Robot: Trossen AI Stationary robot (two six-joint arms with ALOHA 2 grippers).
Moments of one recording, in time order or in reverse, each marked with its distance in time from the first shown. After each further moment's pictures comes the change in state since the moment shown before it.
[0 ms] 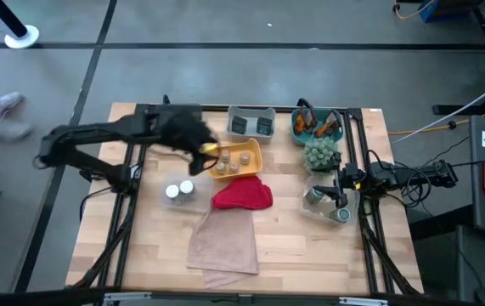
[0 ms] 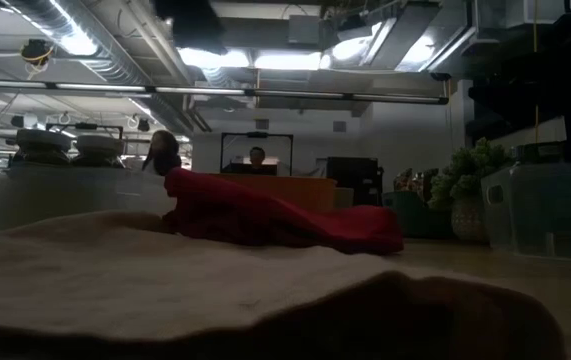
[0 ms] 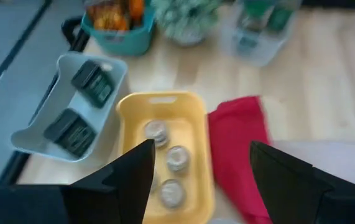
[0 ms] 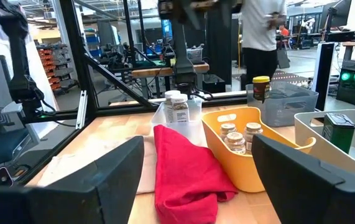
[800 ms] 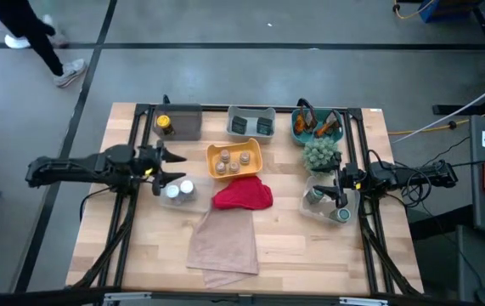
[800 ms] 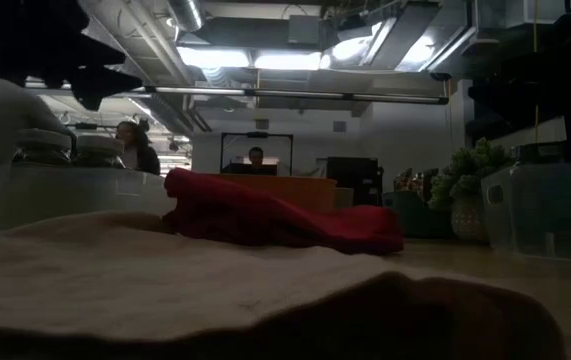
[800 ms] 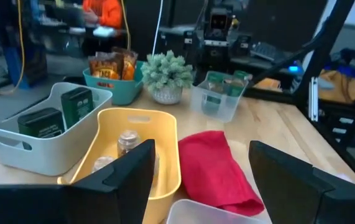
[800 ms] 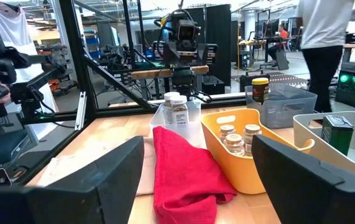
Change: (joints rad) left arm -0.122 -1.026 -1.035 0.620 -0.042 -0.157; right arm 0.000 0.000 0.000 0.020 0.001 -0.006
